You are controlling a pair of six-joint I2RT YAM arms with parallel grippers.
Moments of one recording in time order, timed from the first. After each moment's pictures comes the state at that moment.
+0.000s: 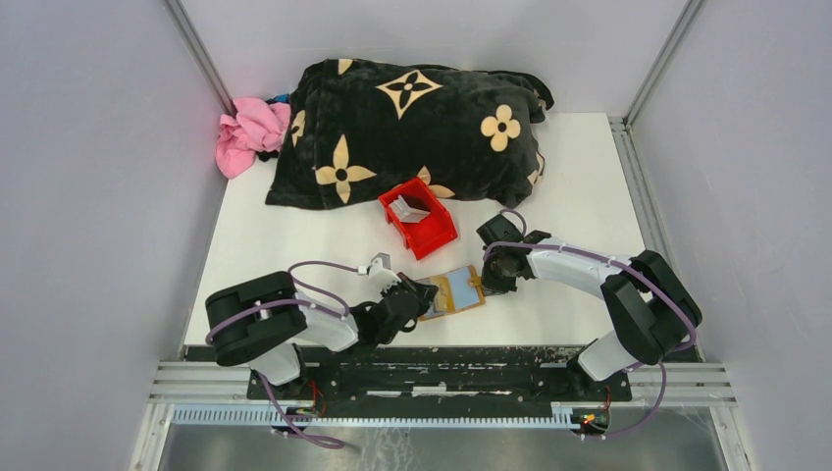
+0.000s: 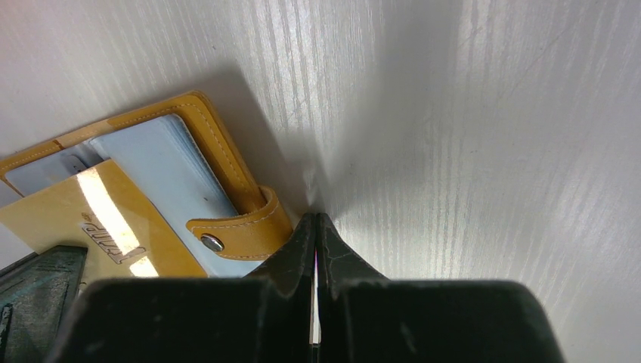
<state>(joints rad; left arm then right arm) -1.16 1.56 0.35 0.68 -0.63 -1.37 0.63 1.53 0.79 -0.50 0.02 0.79</state>
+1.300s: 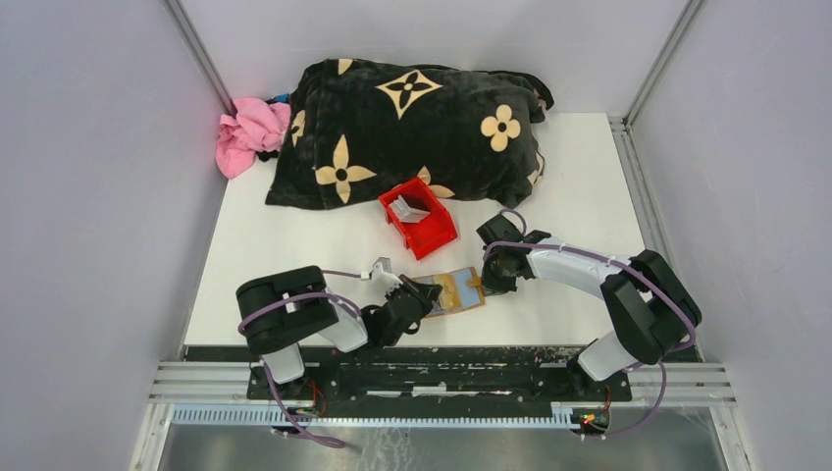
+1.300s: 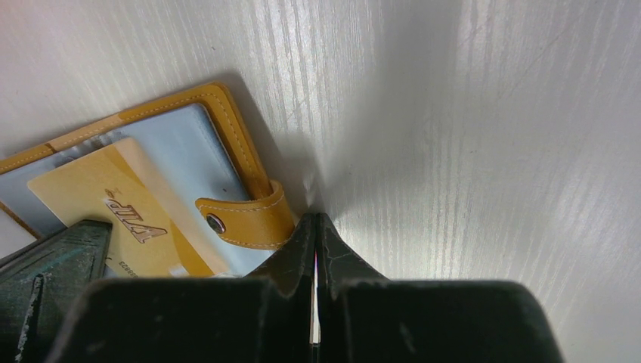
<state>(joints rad) -1.17 1.73 0.34 0.91 -0.65 -1.44 0.63 1.54 0.79 -0.50 0.02 0.79</state>
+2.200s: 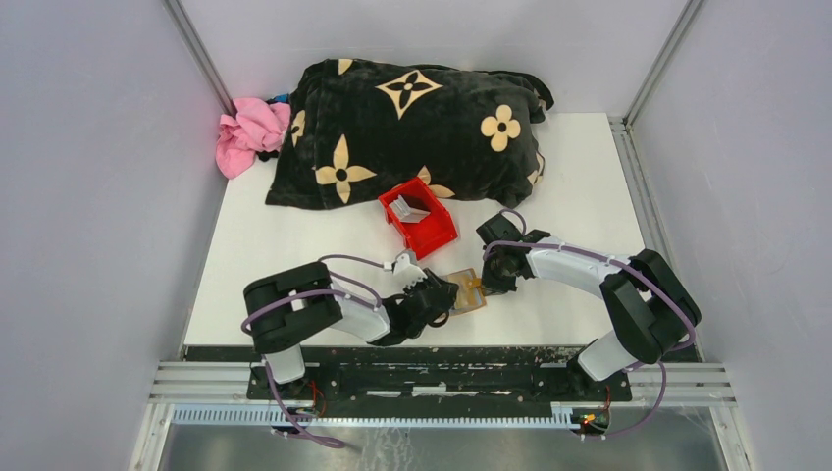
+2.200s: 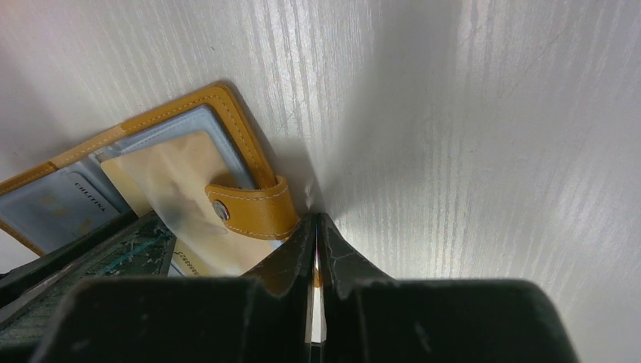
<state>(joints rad) -1.20 1.77 0.58 0.56 -0.64 -1.42 0.63 1.54 0.80 -0.51 0.02 0.79</state>
